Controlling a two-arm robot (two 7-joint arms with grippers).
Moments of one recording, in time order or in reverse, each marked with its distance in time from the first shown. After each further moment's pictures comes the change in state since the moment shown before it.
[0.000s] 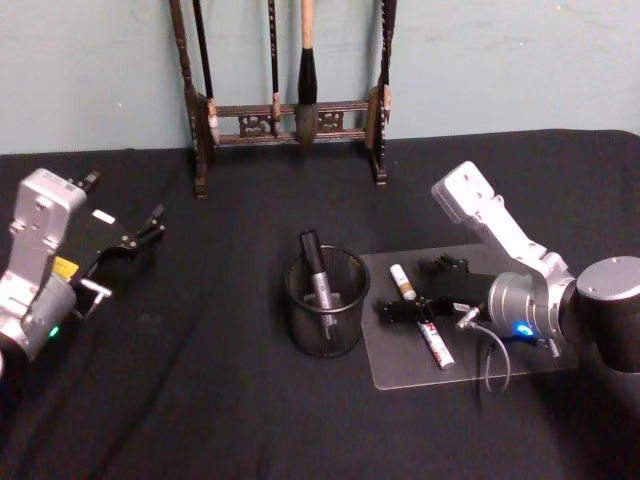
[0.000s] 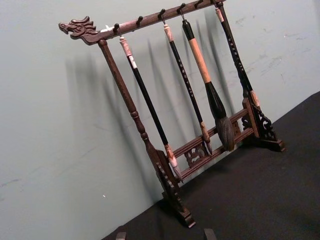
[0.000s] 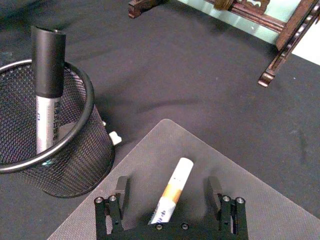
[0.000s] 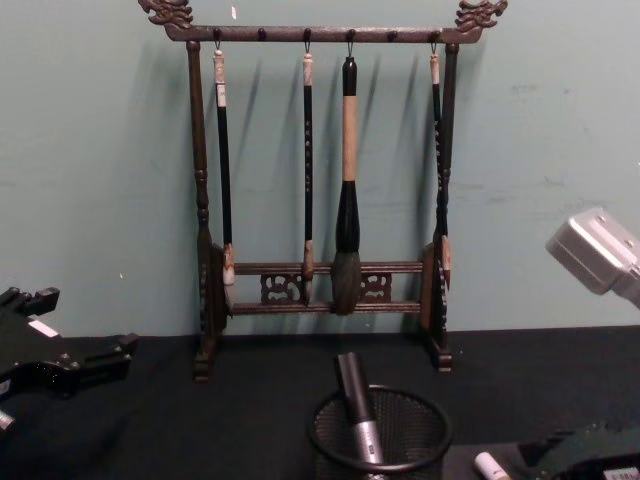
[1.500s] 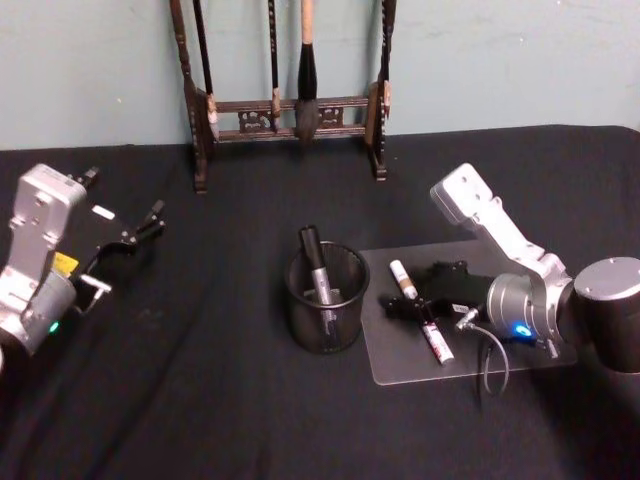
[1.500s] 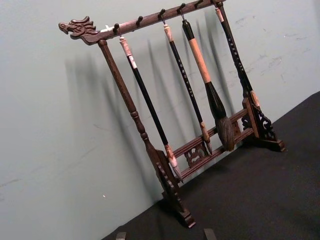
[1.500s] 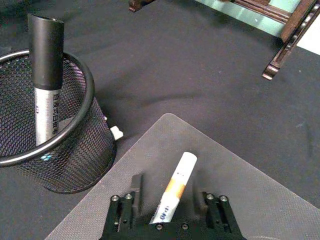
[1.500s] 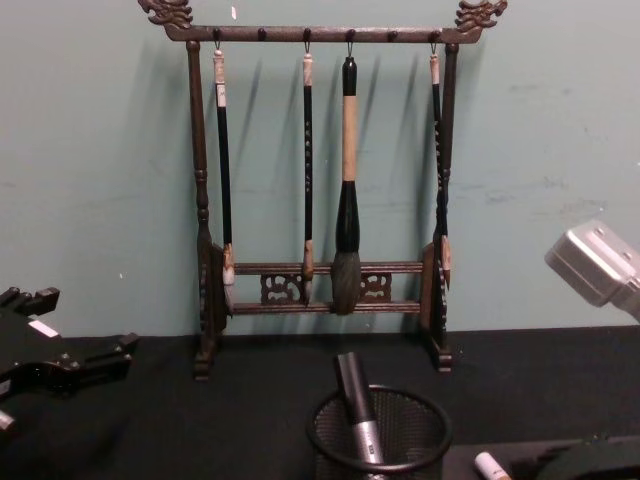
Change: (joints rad) left arm 0.000 0.000 0.000 0.000 0.000 0.000 0.000; right arm -0.014 -0.017 0.017 0.007 -0.025 0.008 0.014
